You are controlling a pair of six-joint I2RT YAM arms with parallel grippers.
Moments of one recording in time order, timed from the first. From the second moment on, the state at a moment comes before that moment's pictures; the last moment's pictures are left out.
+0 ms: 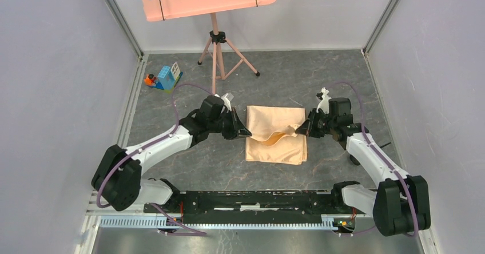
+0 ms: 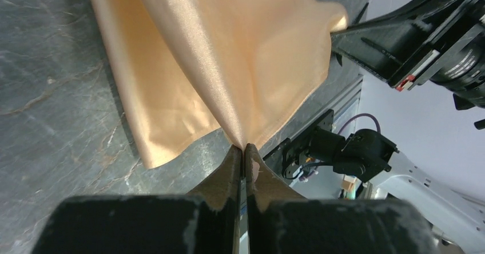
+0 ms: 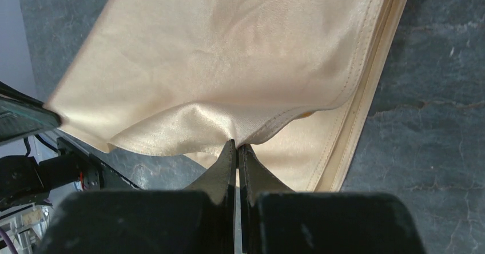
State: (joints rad) left arm -0.64 1.35 0.78 -0.11 0.40 -0.90; right arm 0.15 1.14 0.64 -0.31 -0.48 0.41
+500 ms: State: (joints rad) left arm -0.64 1.26 0.78 -0.20 0.34 -0.85; right arm 0.15 1.08 0.58 -0.36 -0.49 0.38
